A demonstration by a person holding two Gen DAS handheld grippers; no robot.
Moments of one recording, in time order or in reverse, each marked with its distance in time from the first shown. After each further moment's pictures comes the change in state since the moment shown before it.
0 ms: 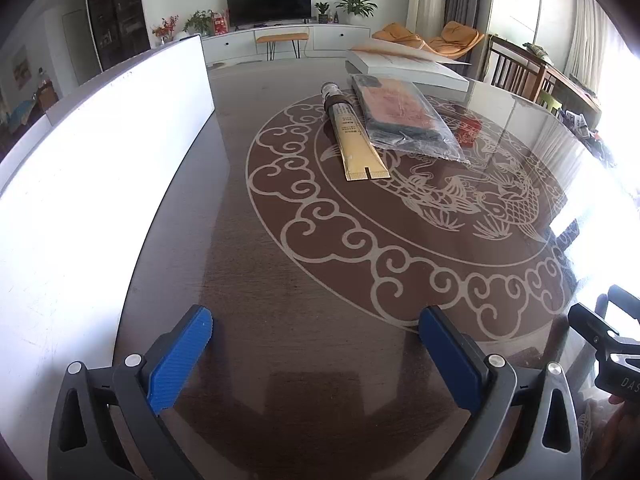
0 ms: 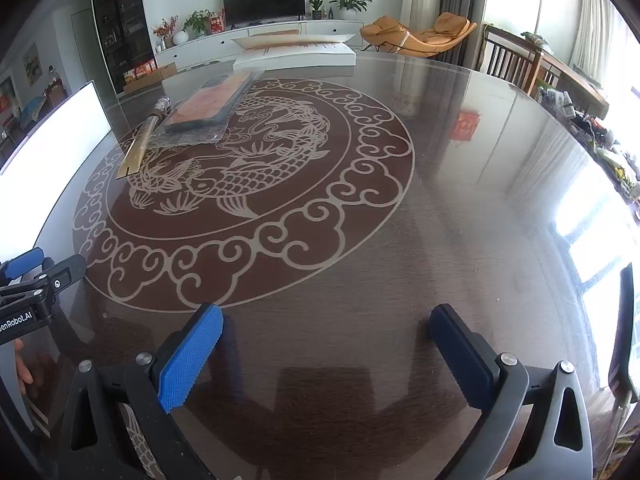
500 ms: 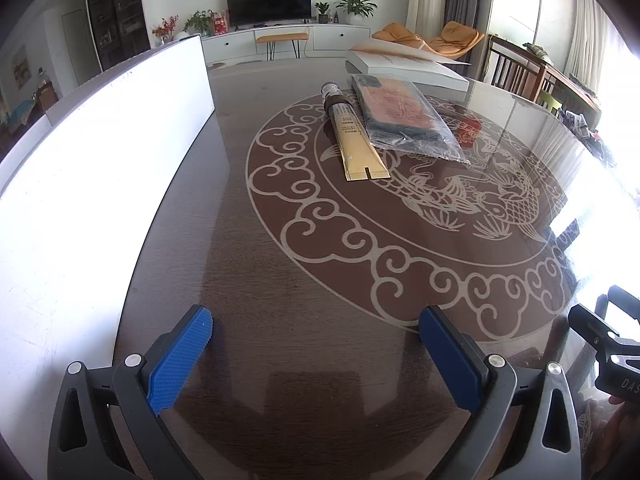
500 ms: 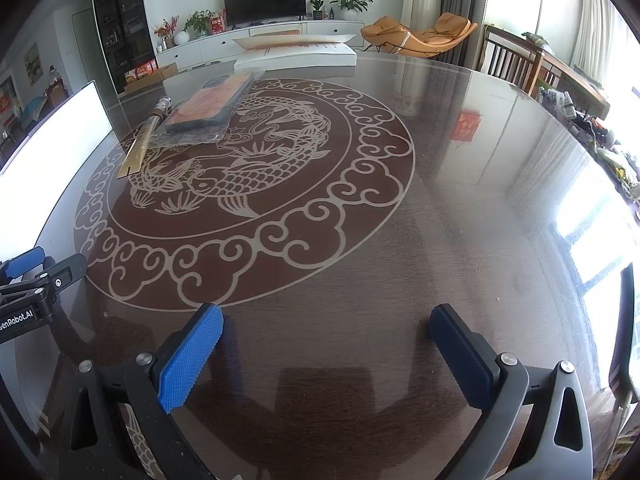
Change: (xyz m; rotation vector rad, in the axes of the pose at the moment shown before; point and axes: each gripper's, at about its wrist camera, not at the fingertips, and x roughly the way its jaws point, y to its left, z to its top) left arm 0.000 0.000 0.000 0.000 0.000 0.000; right arm 0.000 0.001 -0.001 -0.001 -0.002 0.004
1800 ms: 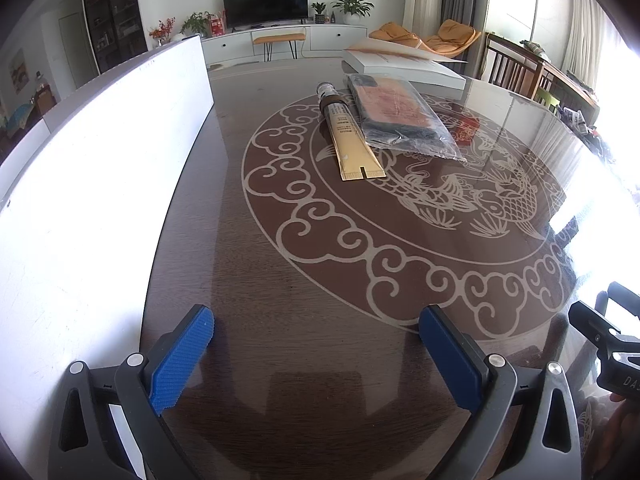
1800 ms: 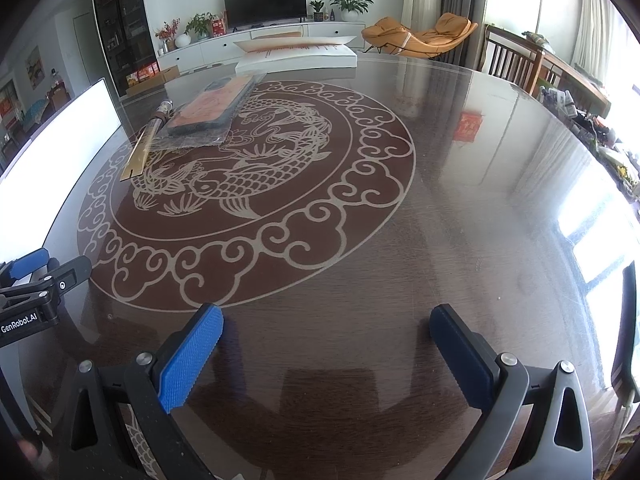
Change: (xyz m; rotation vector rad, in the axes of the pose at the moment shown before) left arm -0.001 -0.003 0.000 0.014 -0.002 -0.002; right arm 0.000 0.000 0.000 0.002 -0.004 0.007
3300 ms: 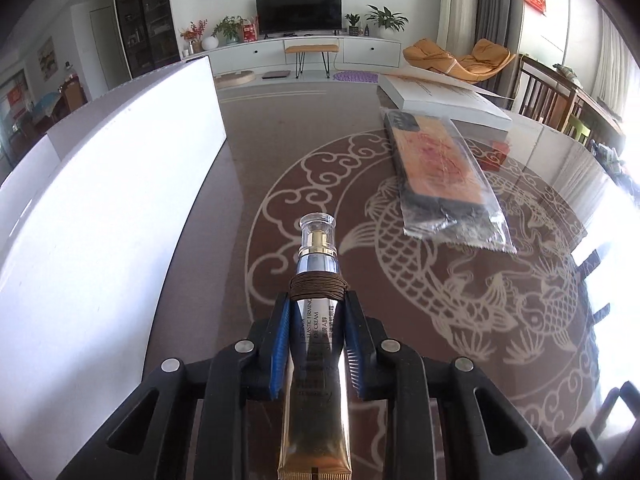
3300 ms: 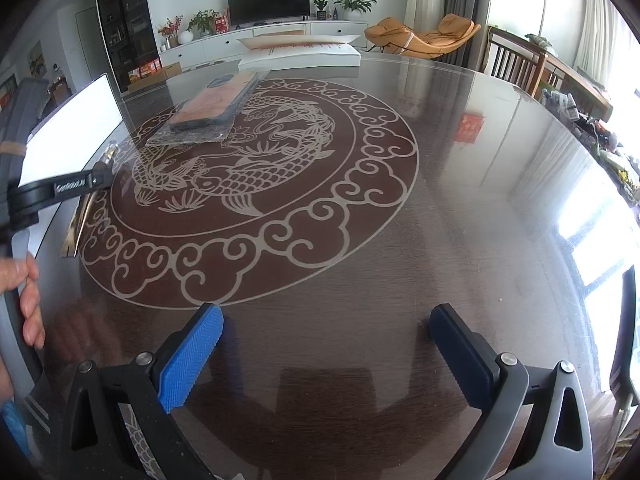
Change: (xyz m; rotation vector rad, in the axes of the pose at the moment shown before) left arm 0.033 -0.002 0.047 -0.080 -0.045 0.079; right arm 0.003 0.002 0.000 -0.009 0.000 0.006
